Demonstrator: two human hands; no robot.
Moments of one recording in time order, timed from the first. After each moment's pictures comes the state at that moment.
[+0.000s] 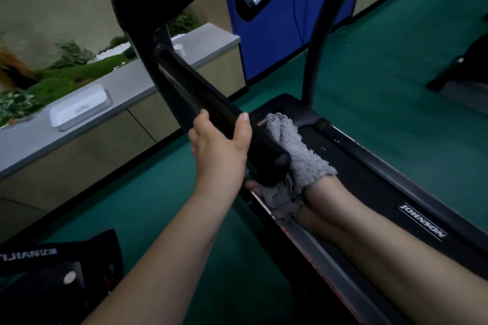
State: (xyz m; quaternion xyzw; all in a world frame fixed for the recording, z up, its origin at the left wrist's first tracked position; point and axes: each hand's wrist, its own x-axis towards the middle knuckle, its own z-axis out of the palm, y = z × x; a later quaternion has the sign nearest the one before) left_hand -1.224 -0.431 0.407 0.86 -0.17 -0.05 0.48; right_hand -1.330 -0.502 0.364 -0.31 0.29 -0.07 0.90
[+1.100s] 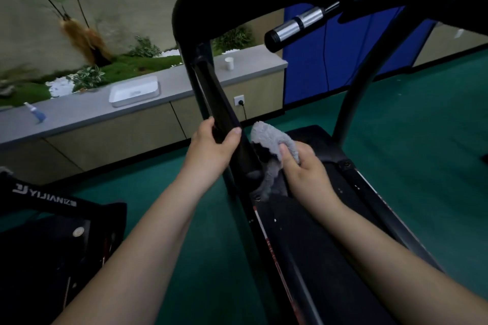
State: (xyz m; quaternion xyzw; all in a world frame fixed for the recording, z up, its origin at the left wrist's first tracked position) left_hand -1.233 -0.434 0.422 0.88 -0.10 -0.07 0.45; right_hand -1.334 -0.572 0.388 -0.76 0.15 -0.19 0.60
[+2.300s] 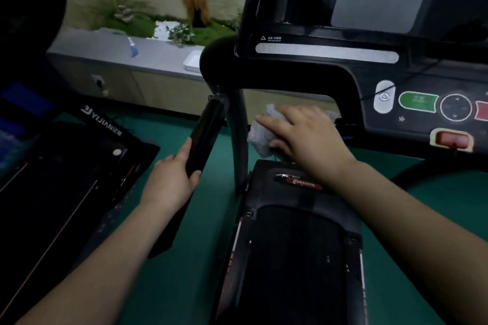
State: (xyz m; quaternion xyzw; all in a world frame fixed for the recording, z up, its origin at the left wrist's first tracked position) left_hand -1.202 -0.520 0.461 0.97 0.12 0.01 0.21; right_hand -1.129 -0.783 0.530 -0.93 -0.33 -0.15 0.00
